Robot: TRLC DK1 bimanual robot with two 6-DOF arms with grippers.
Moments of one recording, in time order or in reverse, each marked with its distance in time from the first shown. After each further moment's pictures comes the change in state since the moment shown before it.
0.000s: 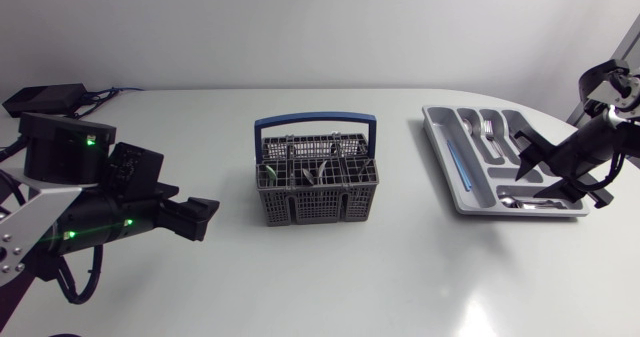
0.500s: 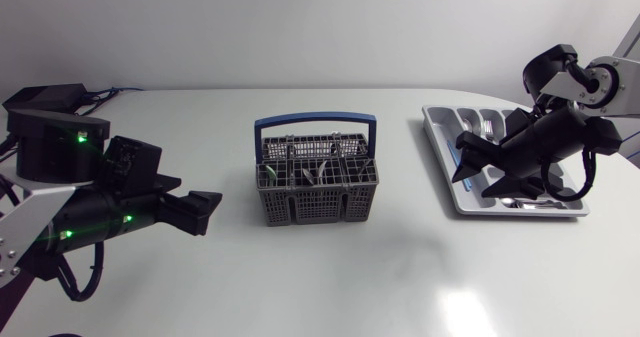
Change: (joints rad) left arm -0.016 -0.019 0.000 0.044 0.000 0.000; right arm 0.280 -0.150 -0.075 -0.058 -0.138 -0.265
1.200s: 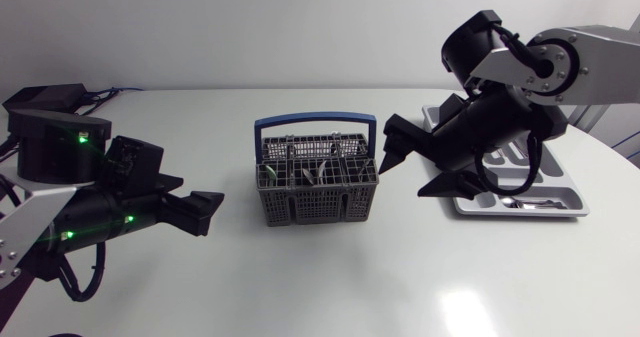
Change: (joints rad) left arm -0.011 0.000 0.000 0.007 0.000 0.000; right arm 0.386 -0.040 0.080 -0.029 -0.016 0.361
